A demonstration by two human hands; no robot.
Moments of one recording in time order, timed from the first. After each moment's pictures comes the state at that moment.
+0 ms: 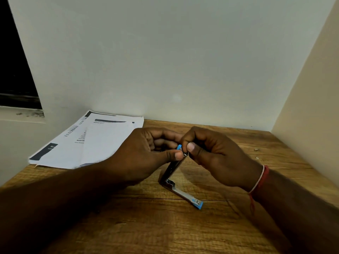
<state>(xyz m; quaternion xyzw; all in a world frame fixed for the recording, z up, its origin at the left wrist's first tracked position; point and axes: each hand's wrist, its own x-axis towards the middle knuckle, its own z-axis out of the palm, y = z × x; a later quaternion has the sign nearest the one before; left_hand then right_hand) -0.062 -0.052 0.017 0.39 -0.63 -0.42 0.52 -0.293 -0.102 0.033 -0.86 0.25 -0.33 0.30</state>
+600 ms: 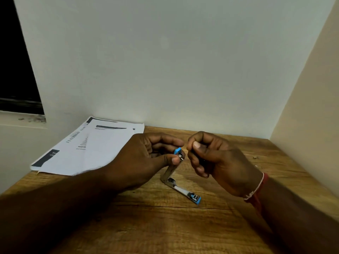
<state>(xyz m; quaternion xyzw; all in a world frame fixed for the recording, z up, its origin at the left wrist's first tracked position) -0.058 -0.058 0.017 0.41 -0.65 -0.37 0.53 -0.292 -0.102 0.035 -0.68 0.23 -0.38 0.59</state>
